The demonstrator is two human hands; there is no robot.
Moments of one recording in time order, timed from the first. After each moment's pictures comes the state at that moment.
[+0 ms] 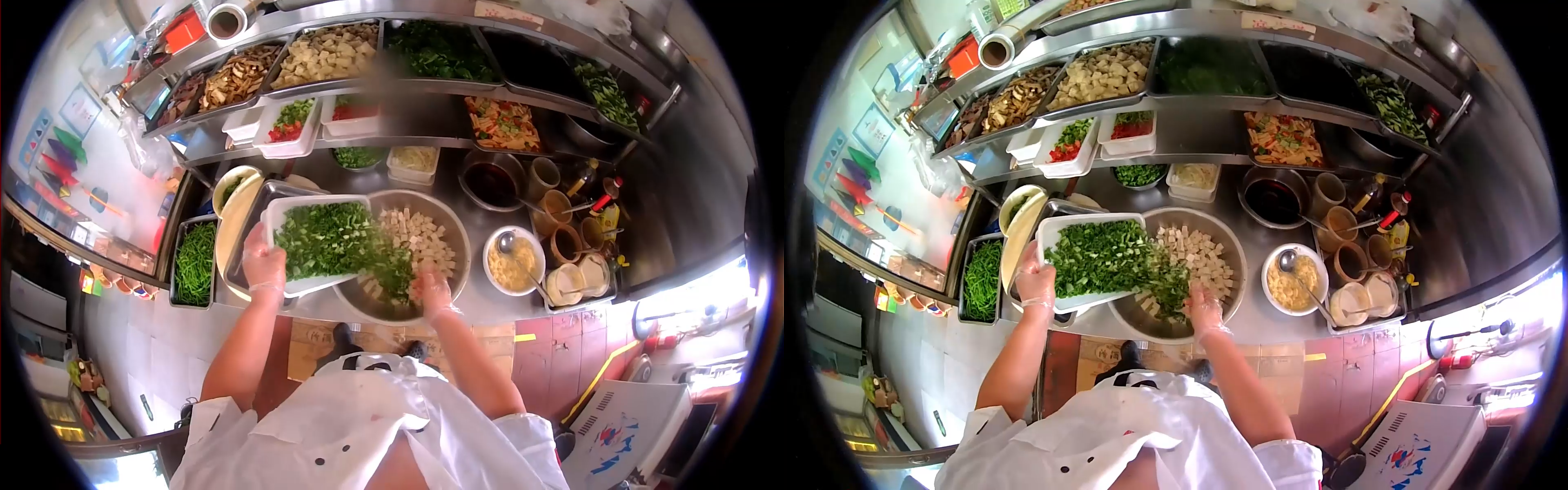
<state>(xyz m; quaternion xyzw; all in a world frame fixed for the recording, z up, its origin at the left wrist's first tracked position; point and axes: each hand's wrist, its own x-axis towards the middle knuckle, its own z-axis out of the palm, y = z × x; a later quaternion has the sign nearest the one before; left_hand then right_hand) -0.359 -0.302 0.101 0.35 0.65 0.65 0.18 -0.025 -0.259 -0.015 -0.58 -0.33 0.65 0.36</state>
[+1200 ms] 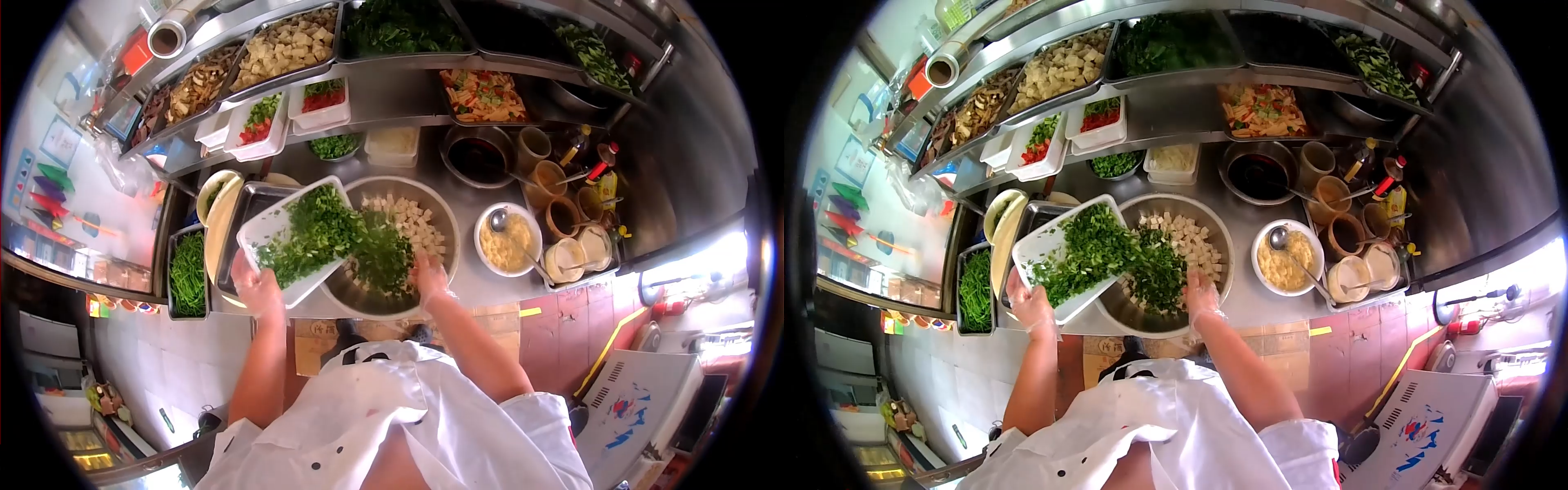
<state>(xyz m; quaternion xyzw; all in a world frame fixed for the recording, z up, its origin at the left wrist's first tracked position) -0.317 -0.313 0.076 0.37 0.64 0.67 0.05 -0.012 -0.236 -0.046 -0.68 -0.33 0.58 0.31</state>
